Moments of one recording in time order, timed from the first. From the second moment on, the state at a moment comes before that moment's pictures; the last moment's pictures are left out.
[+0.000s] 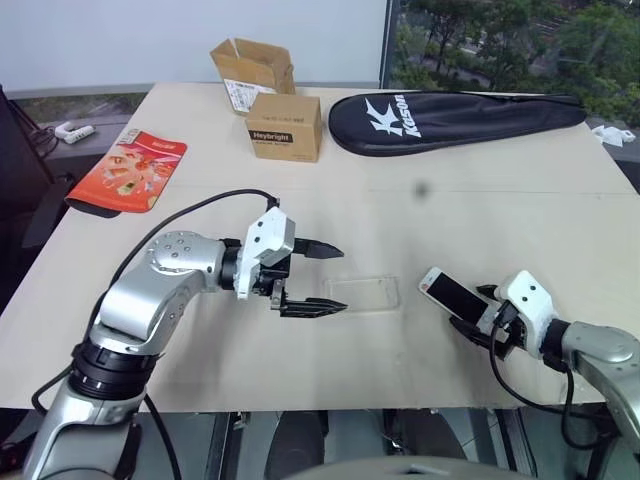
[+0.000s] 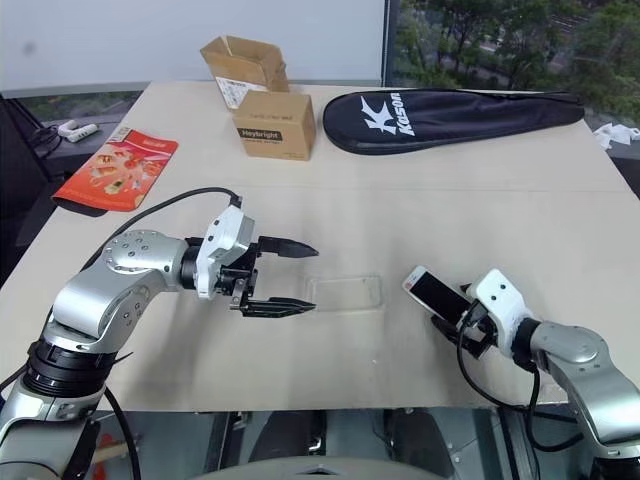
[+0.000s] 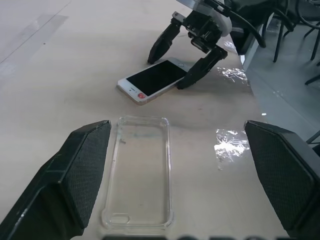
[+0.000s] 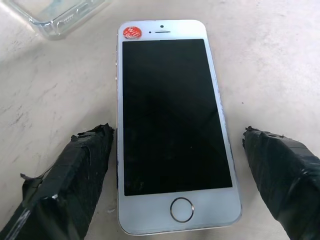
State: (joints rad) left arm -0.39 0.79 -0.09 -0.32 -0.54 0.54 -1.24; right arm 0.16 -0.71 -0.05 -0.44 0.28 0.57 0.69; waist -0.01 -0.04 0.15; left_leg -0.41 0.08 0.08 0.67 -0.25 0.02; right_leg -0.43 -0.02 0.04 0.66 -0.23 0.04
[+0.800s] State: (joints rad) left arm -0.36 0.79 -0.08 -0.29 -0.49 0.46 -1.20; right arm -0.01 -0.68 0.00 -0.34 0.30 0.54 0.75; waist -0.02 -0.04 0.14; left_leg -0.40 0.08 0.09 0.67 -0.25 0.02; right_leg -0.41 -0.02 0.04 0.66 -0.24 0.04
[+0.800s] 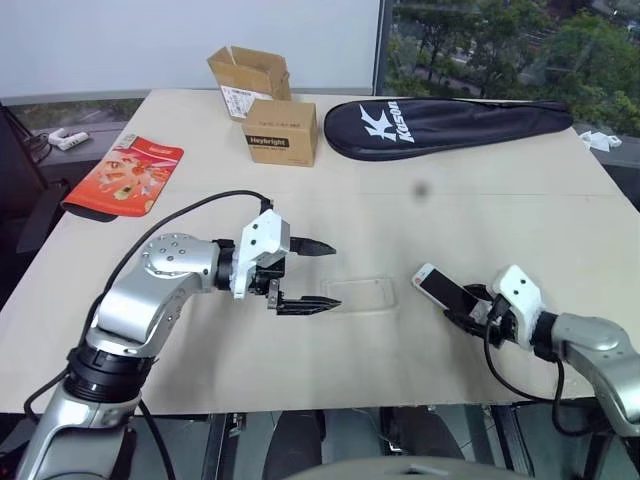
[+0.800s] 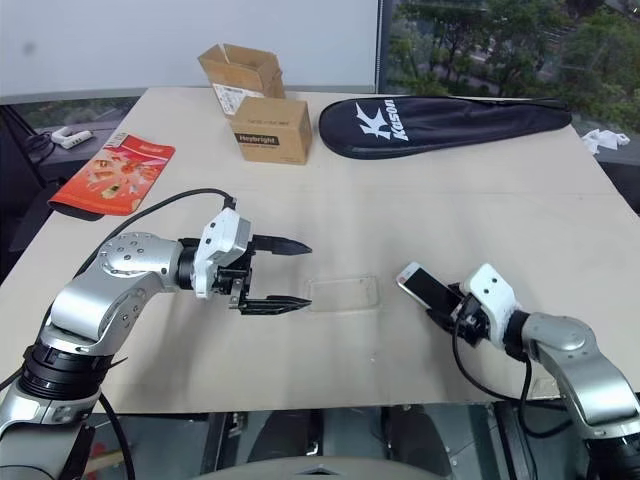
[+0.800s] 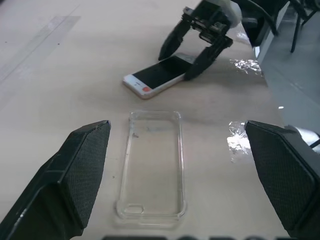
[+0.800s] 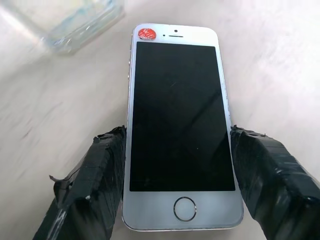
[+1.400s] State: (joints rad) left arm -0.38 0.78 -0.07 -0.25 -0.46 0.43 -1.17; right arm -0.12 -0.68 0.02 -0.22 0.32 0.50 0.83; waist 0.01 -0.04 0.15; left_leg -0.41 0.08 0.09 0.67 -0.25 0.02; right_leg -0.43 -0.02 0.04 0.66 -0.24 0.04
